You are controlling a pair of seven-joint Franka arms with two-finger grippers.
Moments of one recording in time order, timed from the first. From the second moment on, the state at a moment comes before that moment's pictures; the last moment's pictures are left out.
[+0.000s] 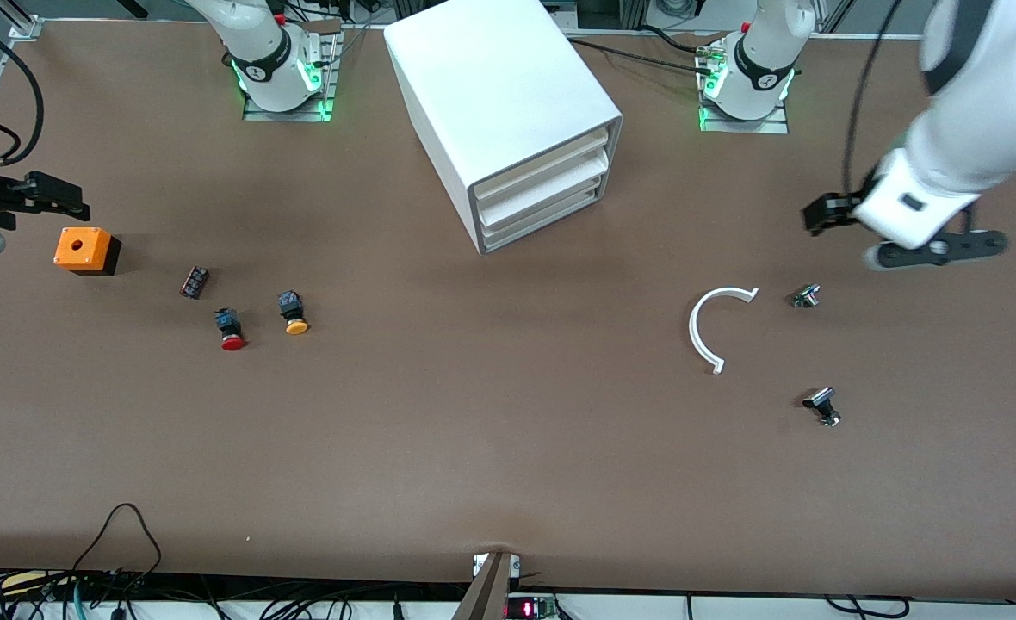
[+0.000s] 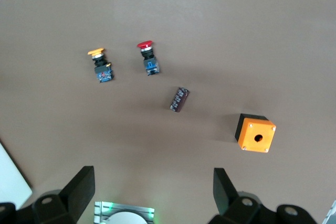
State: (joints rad) left arm 0.03 0.07 -0.16 -1.62 0.10 1.53 -0.20; right arm -0.06 0.11 -0.03 -1.54 -0.05 1.49 -0.19
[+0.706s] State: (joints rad) left arm 0.06 0.07 -0.10 -1.61 0.02 1.53 -0.09; right arm -0.09 0.11 -0.03 -1.54 -0.05 1.49 -0.13
